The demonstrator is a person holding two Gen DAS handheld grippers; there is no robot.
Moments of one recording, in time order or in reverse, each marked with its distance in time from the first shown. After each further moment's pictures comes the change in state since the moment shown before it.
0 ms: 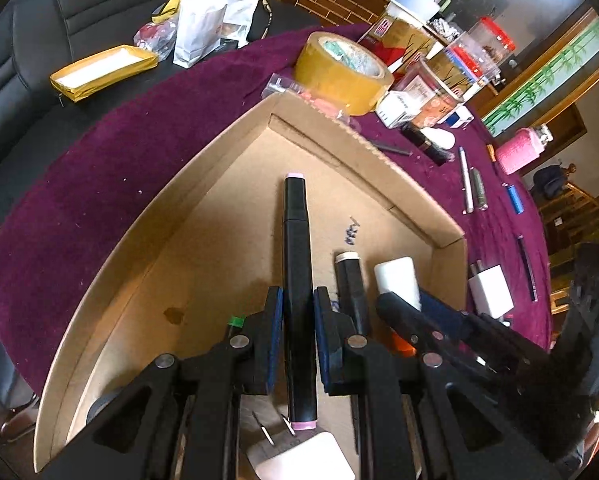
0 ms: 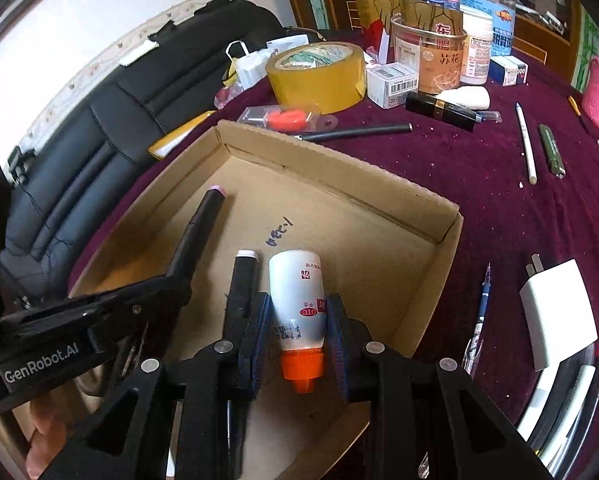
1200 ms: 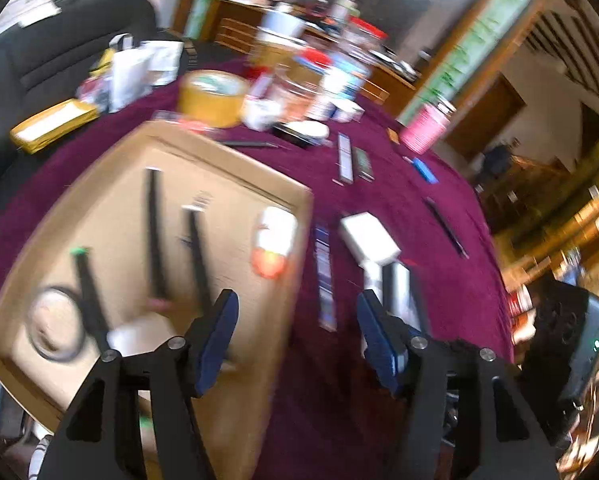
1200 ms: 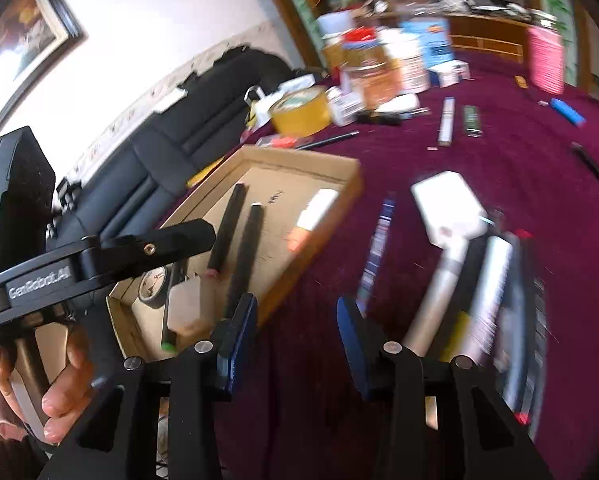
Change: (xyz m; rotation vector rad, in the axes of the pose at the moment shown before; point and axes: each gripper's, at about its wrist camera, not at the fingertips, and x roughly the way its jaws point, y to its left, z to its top) left arm -0.071 -0.100 -0.082 0.203 -0.126 -0.169; right arm -0.128 -0.057 -0.106 0.091 -0.175 0.145
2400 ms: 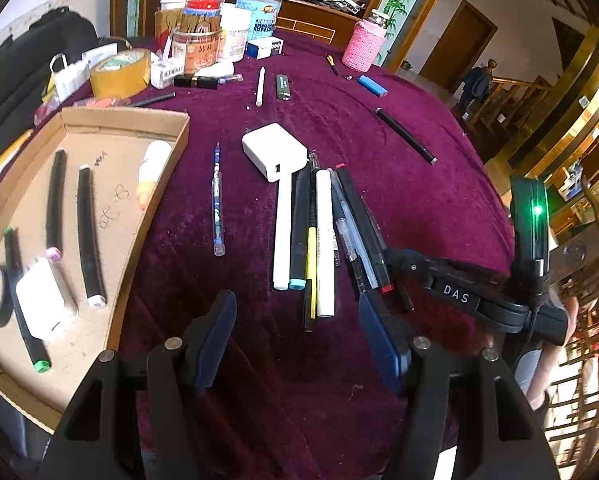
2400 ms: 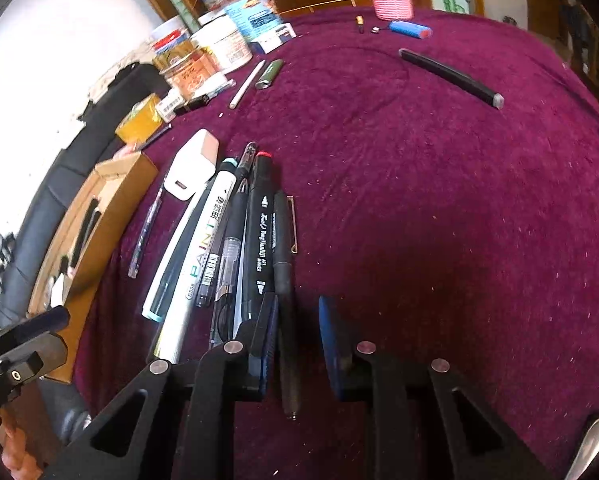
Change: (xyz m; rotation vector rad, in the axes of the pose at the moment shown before) left arm 0.040 -0.098 -0.060 0.216 0.125 0.048; right arm -0.036 -0.153 -0.041 0.210 0.065 -0.237
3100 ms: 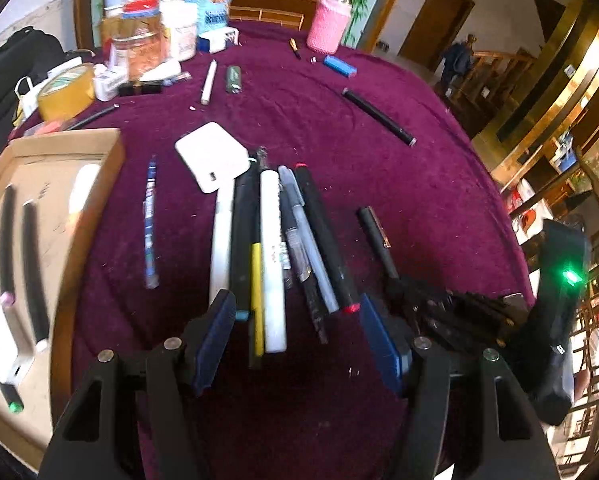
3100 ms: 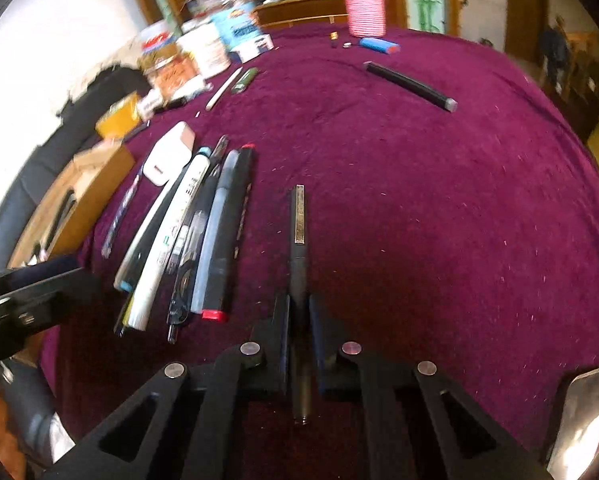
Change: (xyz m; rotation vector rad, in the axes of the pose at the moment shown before) left arm 0.046 -0.043 0.019 0.087 0.062 -0.035; right arm -0.020 -0.005 -0.032 0.022 -0.077 -0.126
